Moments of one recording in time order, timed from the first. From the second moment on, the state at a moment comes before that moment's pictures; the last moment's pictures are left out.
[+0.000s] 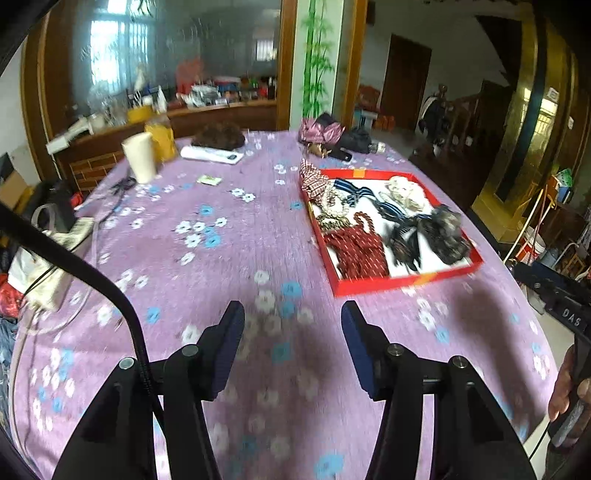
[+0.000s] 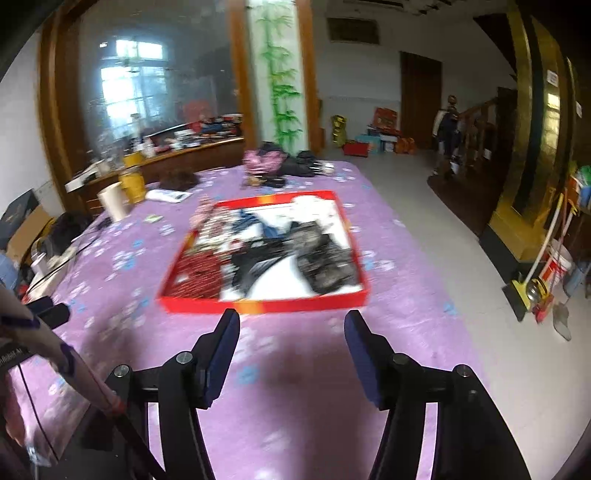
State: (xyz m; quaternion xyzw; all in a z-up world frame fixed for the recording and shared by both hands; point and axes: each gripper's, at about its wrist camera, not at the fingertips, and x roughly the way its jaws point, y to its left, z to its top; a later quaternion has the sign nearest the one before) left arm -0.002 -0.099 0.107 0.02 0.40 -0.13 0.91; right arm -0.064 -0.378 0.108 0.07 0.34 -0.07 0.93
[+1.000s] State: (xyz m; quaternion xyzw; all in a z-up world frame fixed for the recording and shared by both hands) left arm 0.189 -0.140 0.015 -0.04 0.56 -0.16 0.81; right arm 0.138 -0.435 0.034 0.13 0.52 -0.03 0.85
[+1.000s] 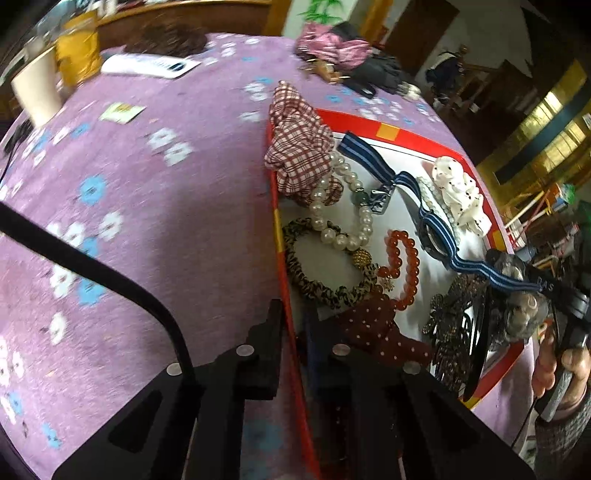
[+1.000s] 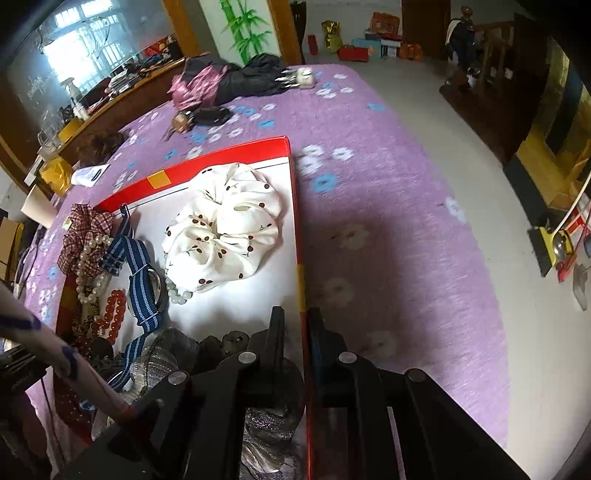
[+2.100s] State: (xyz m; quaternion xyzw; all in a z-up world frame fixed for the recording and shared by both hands) left arm 0.036 -0.011 0.112 -0.07 0.49 0.11 0.86; right arm 0.053 -0.429 0.077 0.21 0.48 0.00 0.85
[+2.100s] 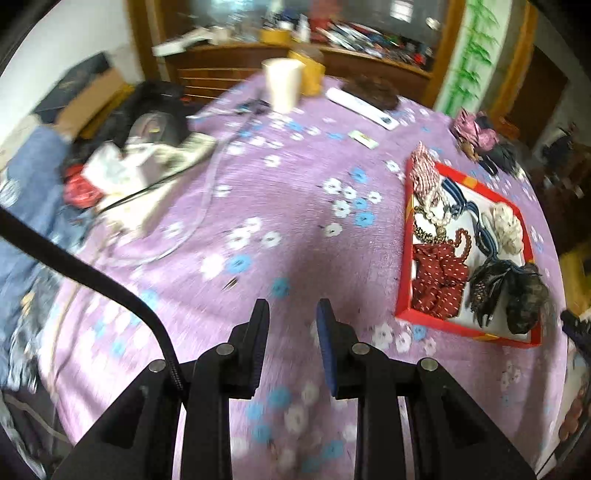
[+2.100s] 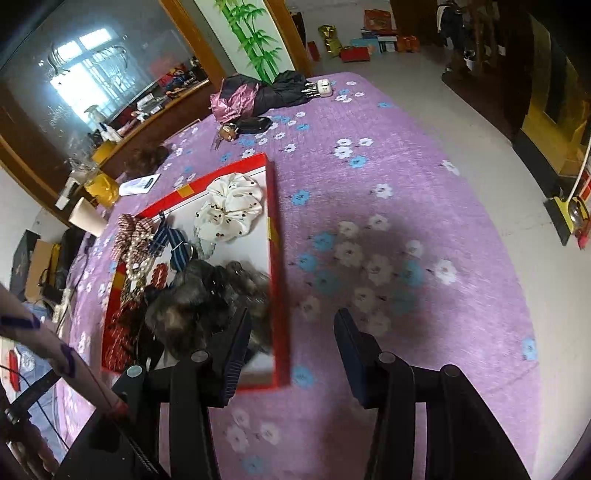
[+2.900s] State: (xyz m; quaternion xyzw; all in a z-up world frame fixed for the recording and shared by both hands) left arm -0.017 -0.044 0.229 -0.07 0.27 0.21 0.94; right arm 0.014 -0.360 0.140 0.05 0.48 0.00 0.88
